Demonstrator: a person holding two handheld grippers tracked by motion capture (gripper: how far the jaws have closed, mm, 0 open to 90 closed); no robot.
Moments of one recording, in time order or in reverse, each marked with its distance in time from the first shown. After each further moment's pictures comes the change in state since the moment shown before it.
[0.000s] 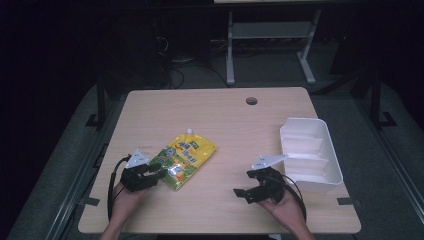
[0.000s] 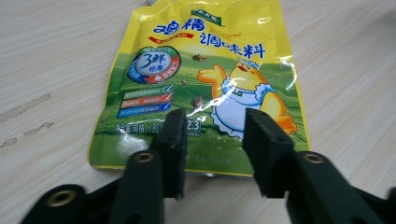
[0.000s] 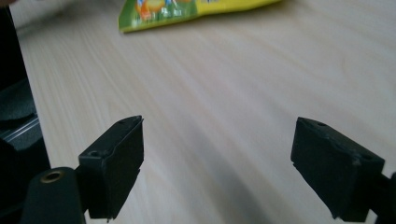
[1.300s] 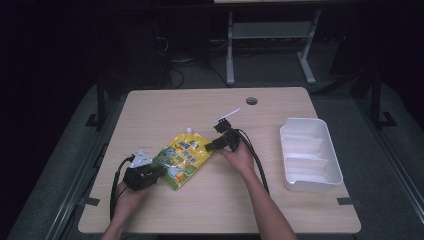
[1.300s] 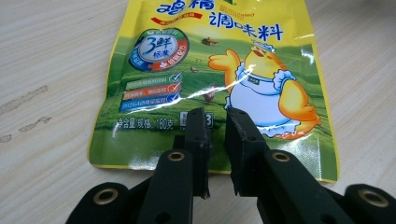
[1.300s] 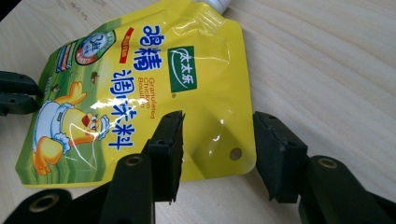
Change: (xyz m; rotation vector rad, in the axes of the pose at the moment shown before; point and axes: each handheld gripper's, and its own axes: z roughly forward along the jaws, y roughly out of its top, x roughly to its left) left arm 0.003 -0.004 0.012 0.042 0.023 0.029; right arm -0.067 0.123 0.124 0.132 0.007 0.179
